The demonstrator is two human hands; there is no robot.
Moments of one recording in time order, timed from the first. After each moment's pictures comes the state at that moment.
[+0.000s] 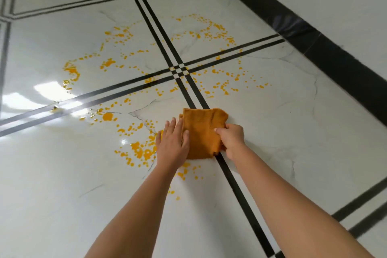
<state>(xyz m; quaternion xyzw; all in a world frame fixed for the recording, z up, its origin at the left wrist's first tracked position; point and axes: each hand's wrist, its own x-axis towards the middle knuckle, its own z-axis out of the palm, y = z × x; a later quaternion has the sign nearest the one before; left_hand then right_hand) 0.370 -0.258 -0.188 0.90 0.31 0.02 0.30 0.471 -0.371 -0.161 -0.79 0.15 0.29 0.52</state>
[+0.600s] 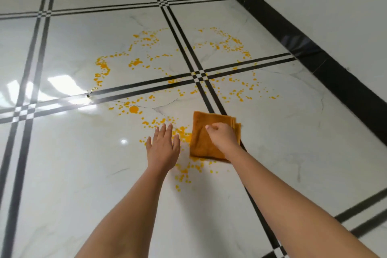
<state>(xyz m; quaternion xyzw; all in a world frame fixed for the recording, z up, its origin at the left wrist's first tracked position) 0.301 -0.216 -0.173 0.88 0.38 0.01 0.28 0.425 -0.323 -0.134 -0.89 -0.08 0.28 0.34</state>
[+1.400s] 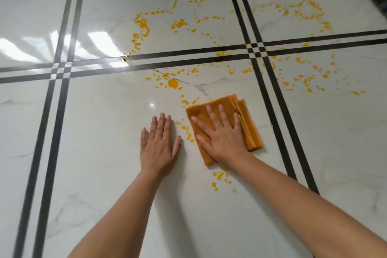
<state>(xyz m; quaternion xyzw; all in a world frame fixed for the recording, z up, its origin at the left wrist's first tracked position) 0.219 -0.158 -0.227 0.90 0.42 -0.01 0.13 0.382 -0.259 -0.223 -0.84 -0.54 0.11 -0.01</state>
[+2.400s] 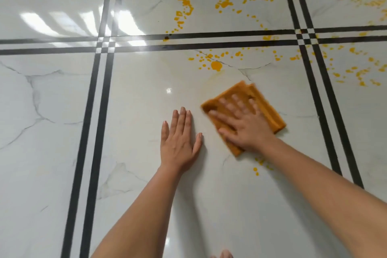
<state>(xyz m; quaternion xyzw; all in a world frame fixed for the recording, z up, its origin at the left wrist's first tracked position) 0.157 -0.152 -0.226 0.90 0.42 -0.01 0.12 0.352 -0.232 -0.232 -0.76 -0.65 0.07 0.00</state>
